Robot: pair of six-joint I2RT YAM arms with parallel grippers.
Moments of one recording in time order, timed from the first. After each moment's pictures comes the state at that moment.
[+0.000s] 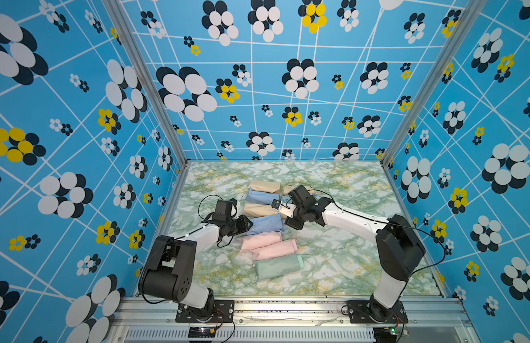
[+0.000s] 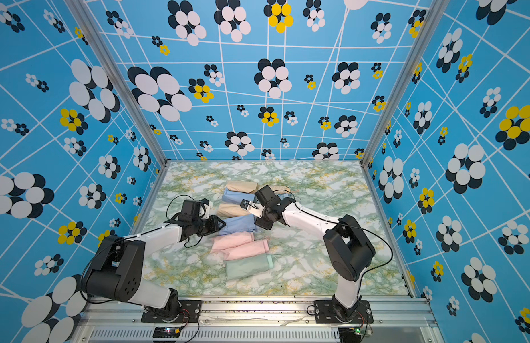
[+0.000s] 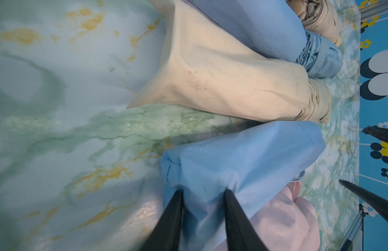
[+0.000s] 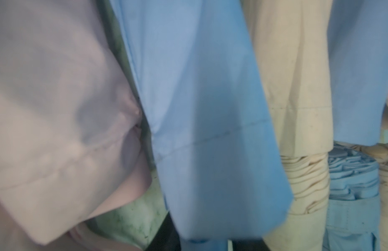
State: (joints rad) left arm -0.19 1.51 0.66 -0.08 0.43 -0.48; right arm 0.73 1.82 1.31 -0.48 0.00 -0.56
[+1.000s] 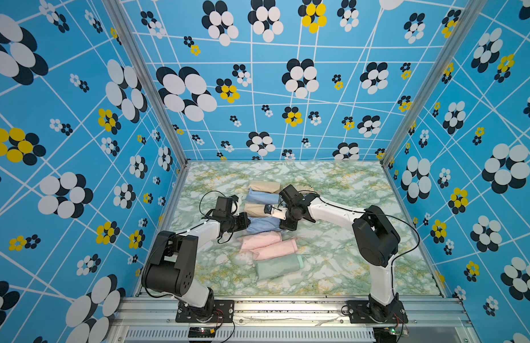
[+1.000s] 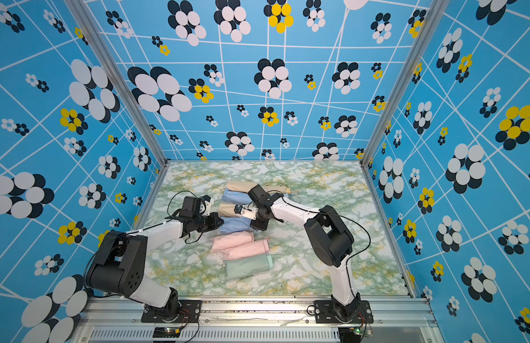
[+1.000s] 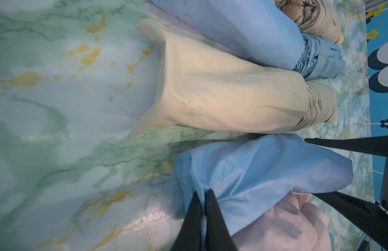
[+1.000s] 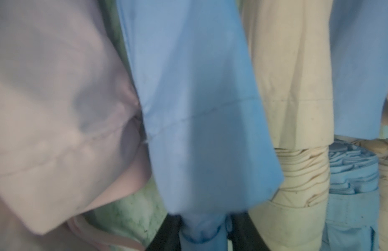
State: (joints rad) left arm -0.18 1.55 0.72 -0.10 0.42 -0.40; right arm 0.73 2.02 1.46 -0.61 -0.12 -0.65
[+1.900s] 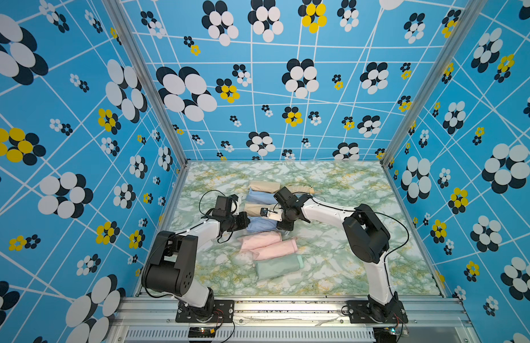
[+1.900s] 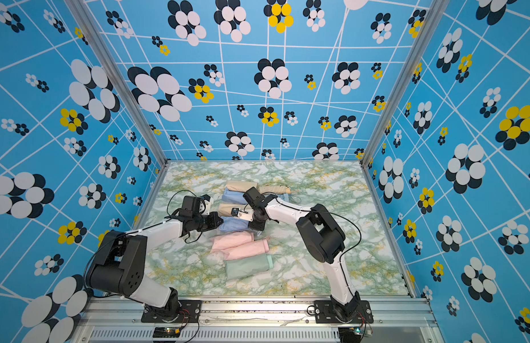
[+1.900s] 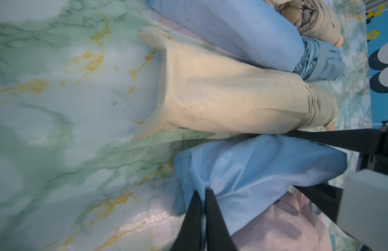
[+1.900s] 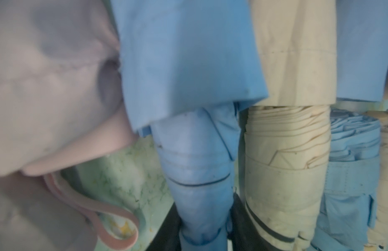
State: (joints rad) left arm -0.18 1.55 0.73 -0.11 0.42 -0.39; right arm 0.75 2.10 1.52 -0.59 -0.06 -0.70
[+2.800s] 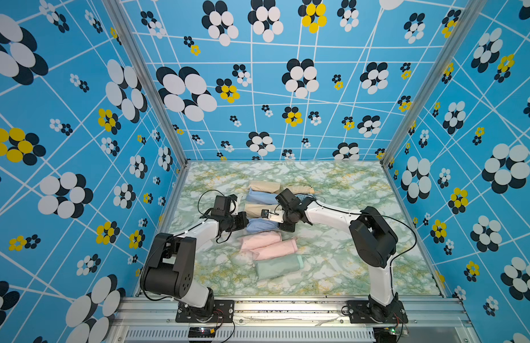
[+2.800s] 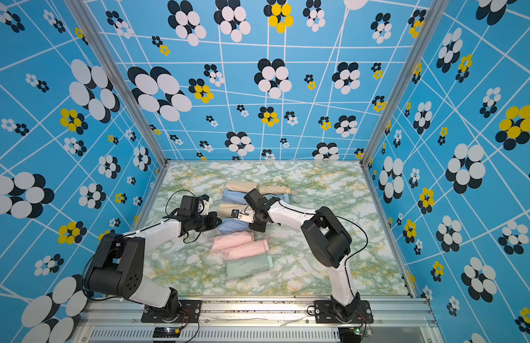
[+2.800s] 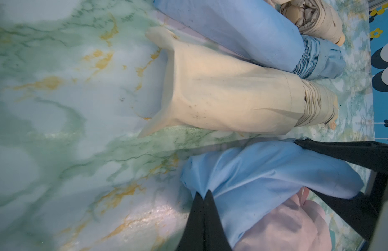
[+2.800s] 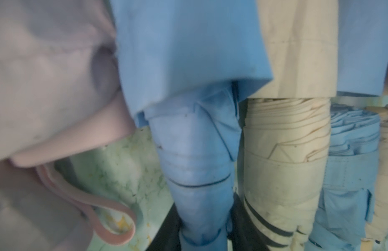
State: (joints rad) left arm -0.16 1.53 0.73 -0.15 0.42 -0.37; right arm 0.77 2.02 1.42 -0.53 -0.04 -0.72
